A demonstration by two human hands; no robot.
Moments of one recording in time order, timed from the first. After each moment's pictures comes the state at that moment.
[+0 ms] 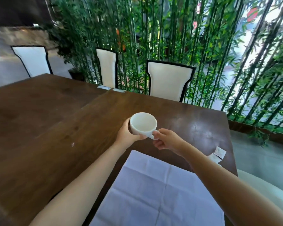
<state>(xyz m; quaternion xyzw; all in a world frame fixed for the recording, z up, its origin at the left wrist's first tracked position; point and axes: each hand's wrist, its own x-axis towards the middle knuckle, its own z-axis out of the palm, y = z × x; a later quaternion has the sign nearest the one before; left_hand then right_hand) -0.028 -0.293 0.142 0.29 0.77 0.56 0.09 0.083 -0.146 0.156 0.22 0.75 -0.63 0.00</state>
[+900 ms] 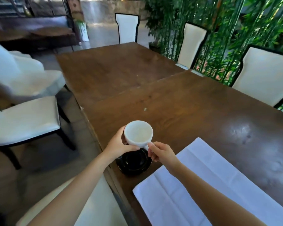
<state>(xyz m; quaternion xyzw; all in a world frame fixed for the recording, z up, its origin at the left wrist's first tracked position) 0.008 -0.587 0.062 0.05 0.80 0.59 0.10 0.054 -0.391 0.076 0.03 0.75 -0.64 0.15</state>
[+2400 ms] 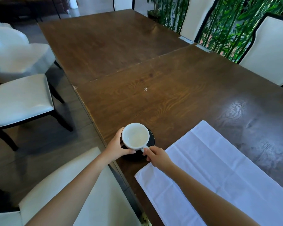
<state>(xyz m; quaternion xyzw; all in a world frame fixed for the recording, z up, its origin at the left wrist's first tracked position) 0.012 -0.607 -0.040 0.05 0.85 0.51 0.16 0.064 -0.410 -0.017 0.08 0.82 -0.52 0.22</state>
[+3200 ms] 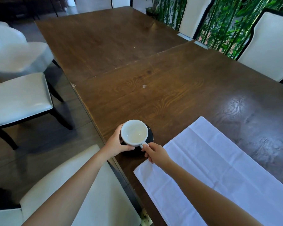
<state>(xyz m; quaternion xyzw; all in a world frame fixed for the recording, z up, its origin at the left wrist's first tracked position) 0.011 -0.609 -0.043 0.08 0.83 0.52 0.17 0.068 -0.411 -0.015 0.10 0.81 -0.54 0.22</state>
